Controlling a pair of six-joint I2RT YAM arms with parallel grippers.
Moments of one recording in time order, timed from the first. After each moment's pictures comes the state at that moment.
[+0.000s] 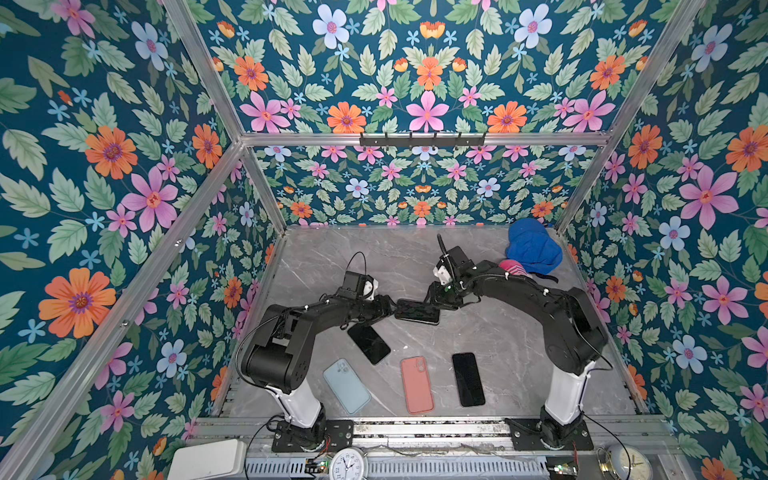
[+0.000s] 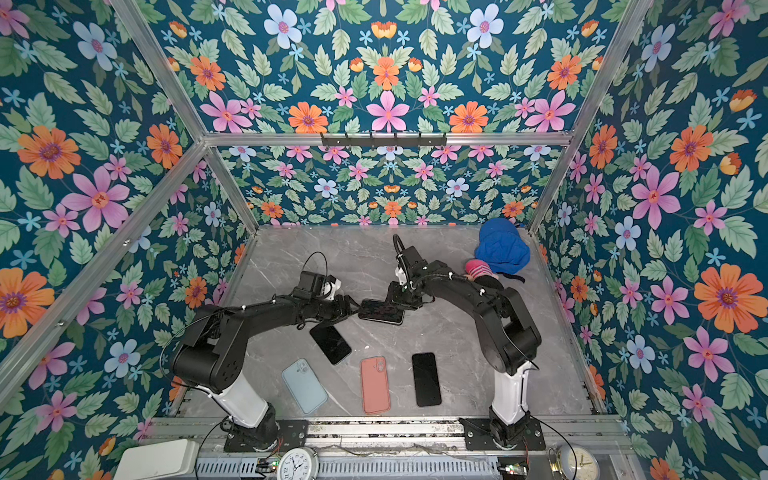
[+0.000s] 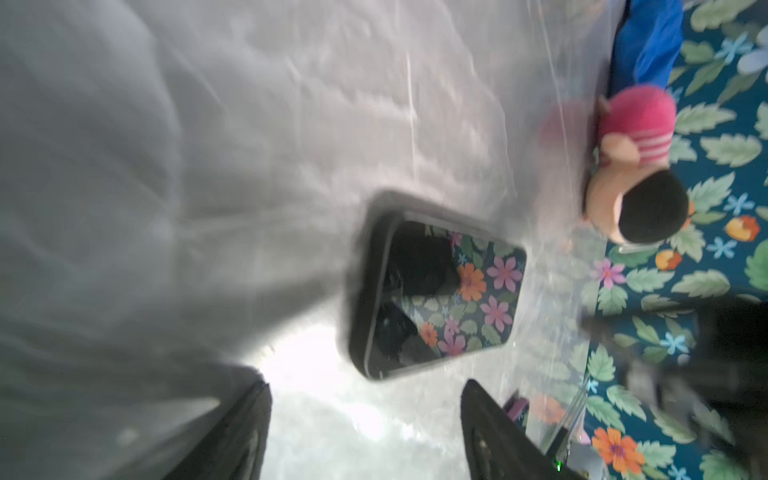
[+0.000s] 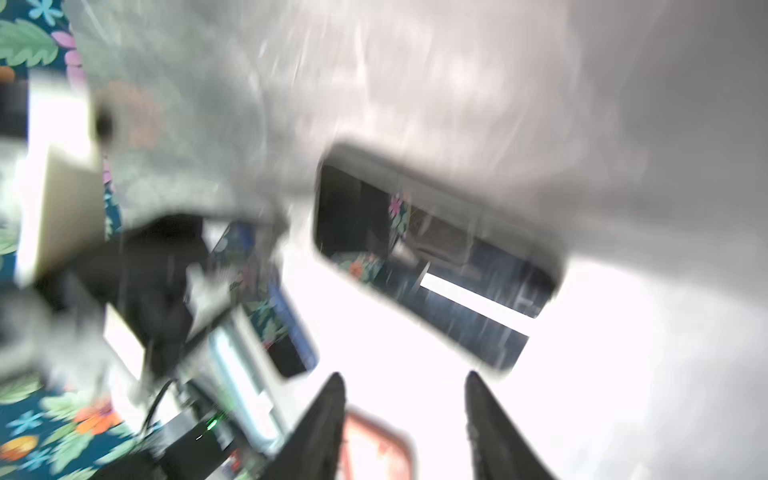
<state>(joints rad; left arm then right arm) -0.37 1.68 0.81 -0.10 0.54 -0.60 0.54 1.94 1.44 -0.63 -0.37 0.54</state>
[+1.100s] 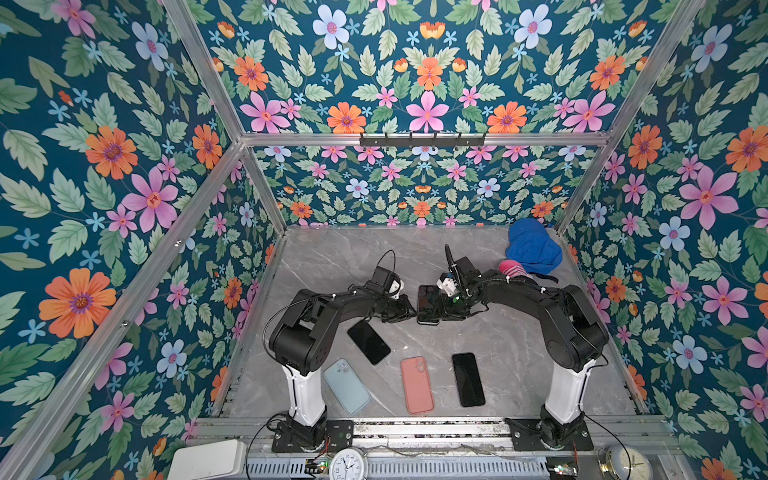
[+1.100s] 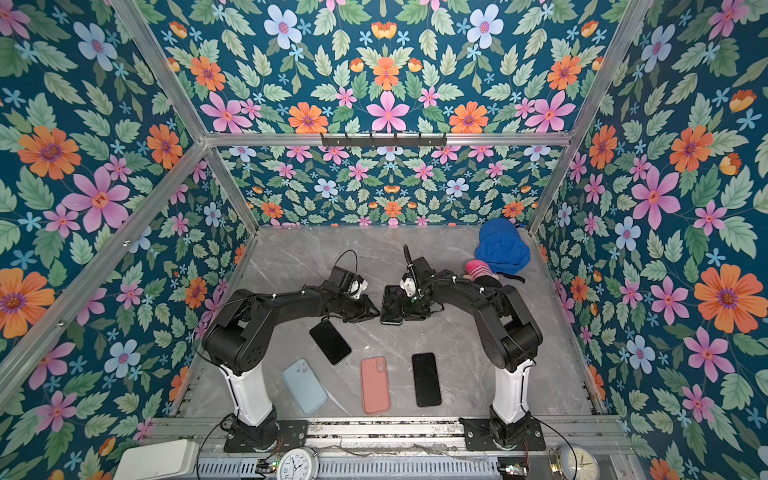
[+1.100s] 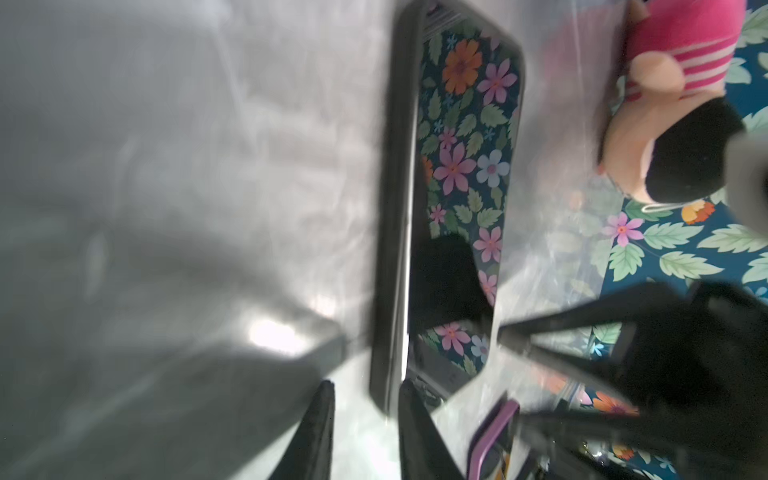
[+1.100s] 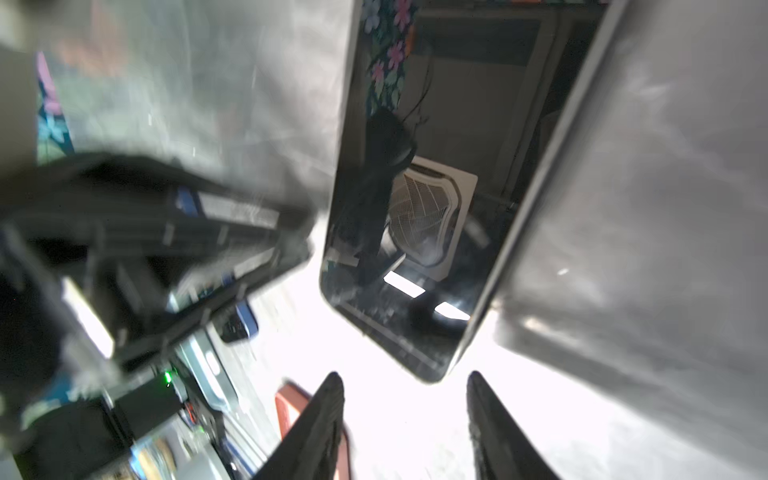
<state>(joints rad) -0.52 1.86 1.02 -0.18 0.53 -0.64 0.50 1.91 1.26 -0.56 -0.47 0.44</state>
